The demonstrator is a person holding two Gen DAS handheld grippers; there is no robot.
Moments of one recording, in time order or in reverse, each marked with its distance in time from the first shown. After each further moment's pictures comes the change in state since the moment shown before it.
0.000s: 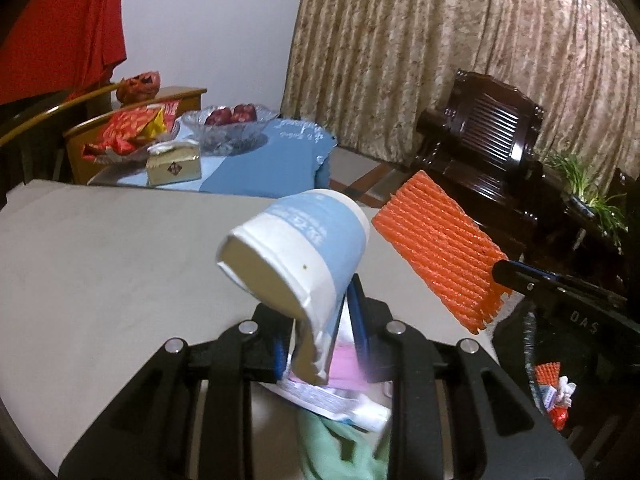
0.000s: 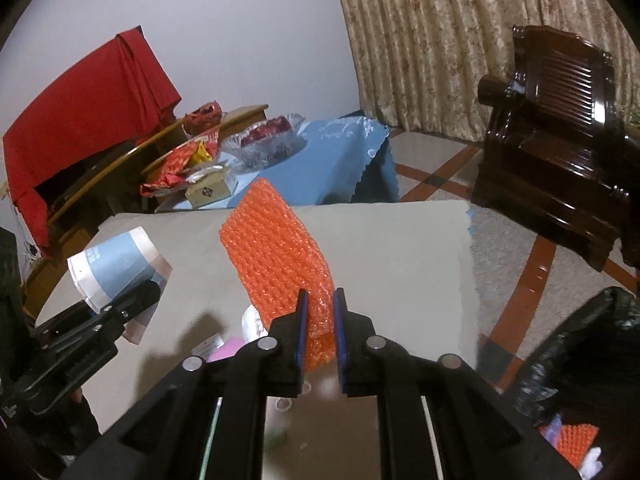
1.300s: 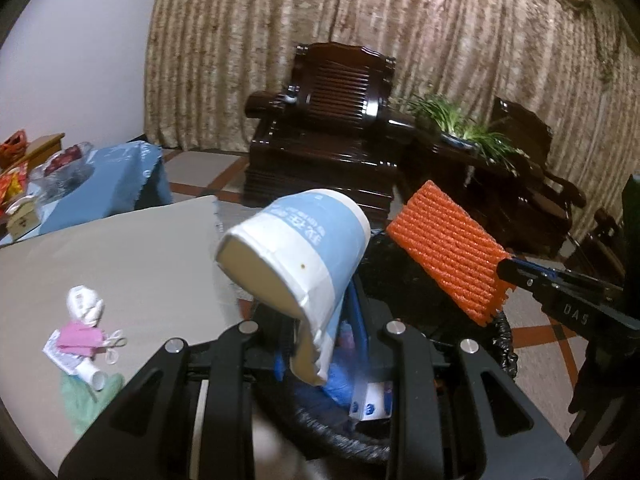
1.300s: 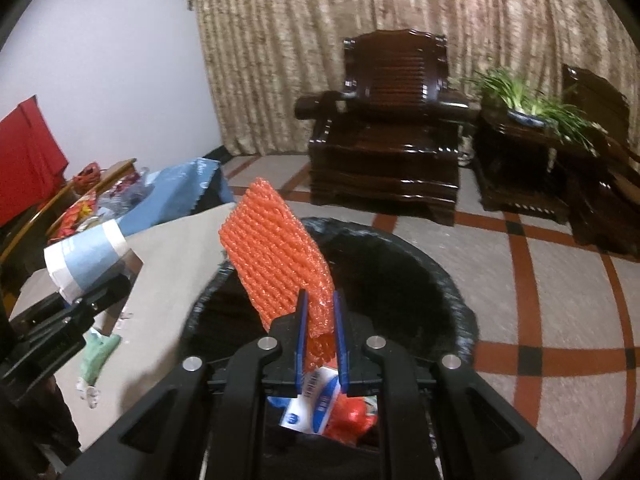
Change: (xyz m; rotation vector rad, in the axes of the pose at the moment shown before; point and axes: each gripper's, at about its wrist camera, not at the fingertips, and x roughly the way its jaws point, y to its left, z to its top) left arm -0.035 -0.260 -0.072 0.278 0.036 -0.378; right arm -0.218 -0.197 -0.107 0.249 -0.094 -0.413
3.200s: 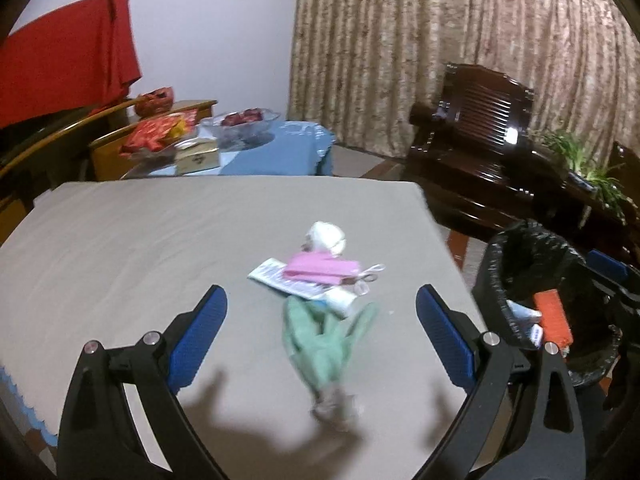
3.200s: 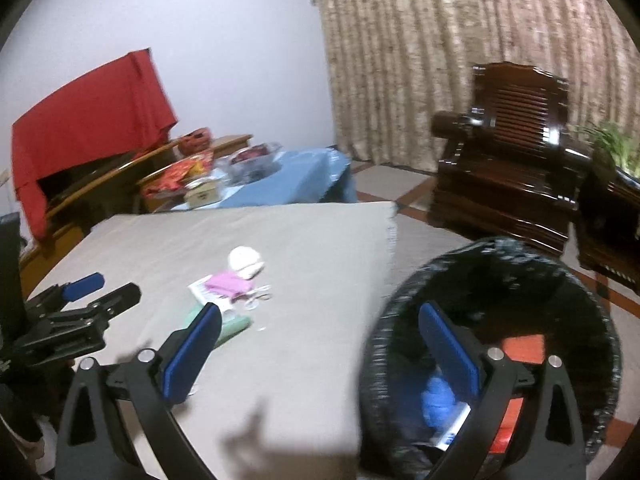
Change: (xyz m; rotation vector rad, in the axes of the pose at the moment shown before) left arm -0.146 0.181 -0.075 -0.227 -0.034 0.464; right arm 0.003 0.195 -0.044 -0.278 -0.044 0.362
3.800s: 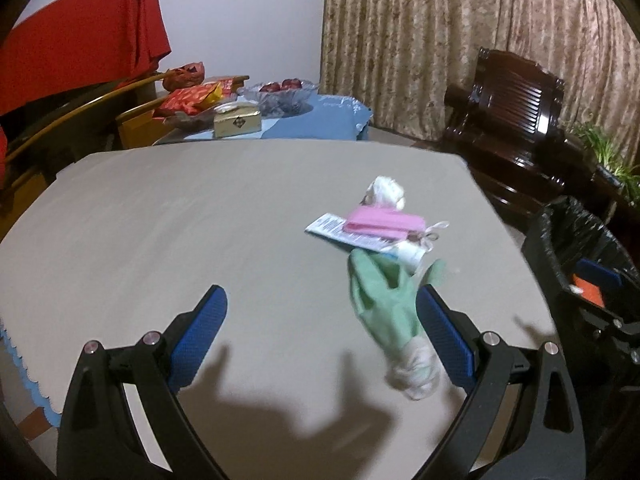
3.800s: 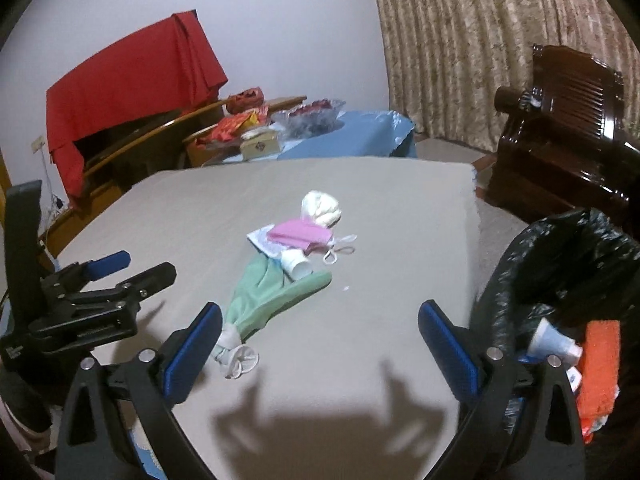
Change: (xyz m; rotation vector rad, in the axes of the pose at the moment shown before) left arm 0.019 0.044 -0.040 -0.028 0.072 0.094; right arm 0.055 0.060 -0.041 -0.055 0.122 0.144
